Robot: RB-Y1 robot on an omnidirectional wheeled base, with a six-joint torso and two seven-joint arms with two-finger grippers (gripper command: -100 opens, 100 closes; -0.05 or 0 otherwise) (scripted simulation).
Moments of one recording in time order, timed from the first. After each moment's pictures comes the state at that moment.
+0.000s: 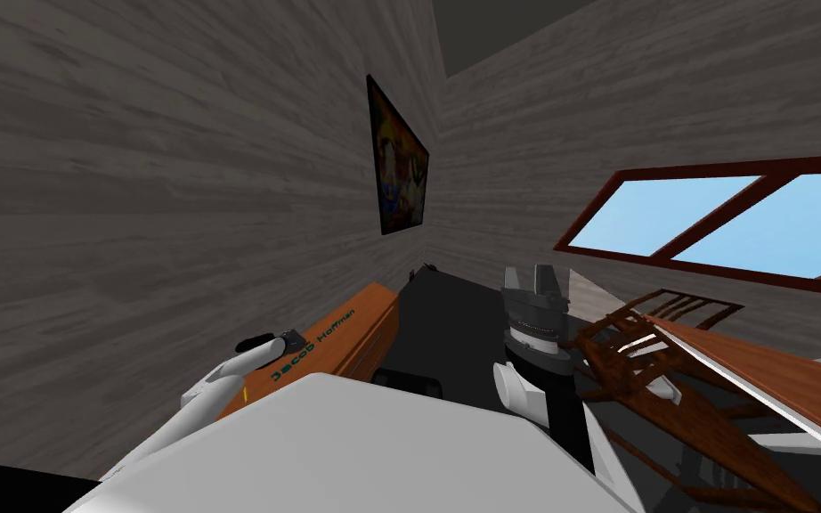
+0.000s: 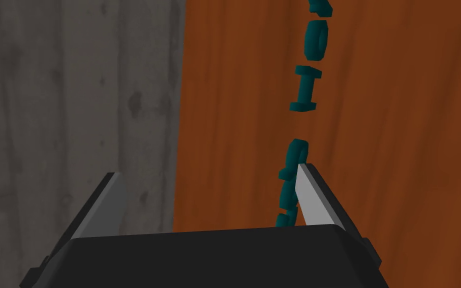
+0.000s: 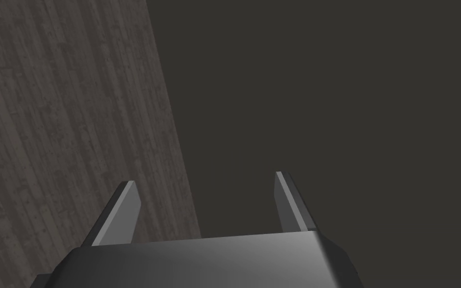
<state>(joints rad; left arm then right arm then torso) 0.17 0.55 0.38 -1.01 0.69 0.49 0.47 0.45 -0.04 -0.05 -2.33 0.12 -0.60 -0.09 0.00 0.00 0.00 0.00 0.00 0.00</state>
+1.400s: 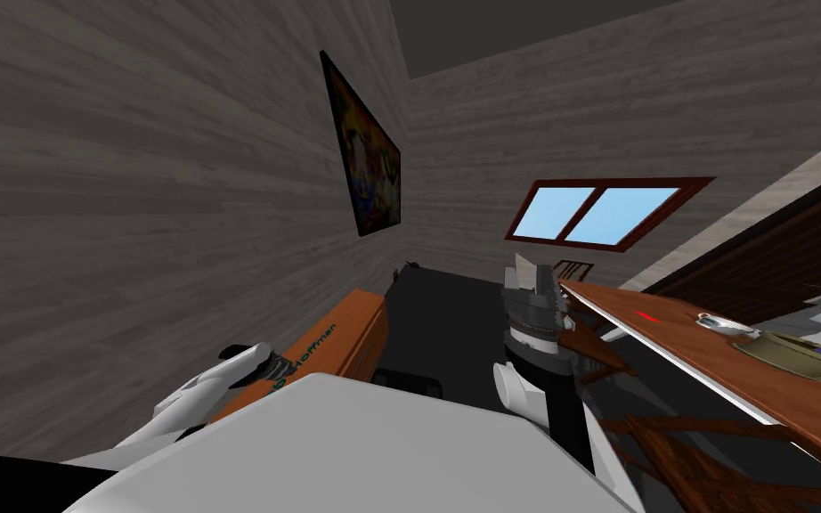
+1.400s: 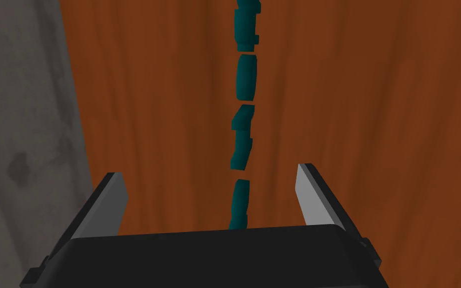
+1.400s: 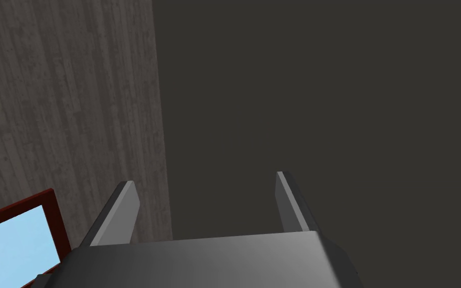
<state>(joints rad) 0.10 0.63 0.39 -0.75 0.78 0.76 0.54 0.45 -0.04 -0.05 -2.33 0.12 -0.60 -0.09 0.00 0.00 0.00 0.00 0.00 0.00</state>
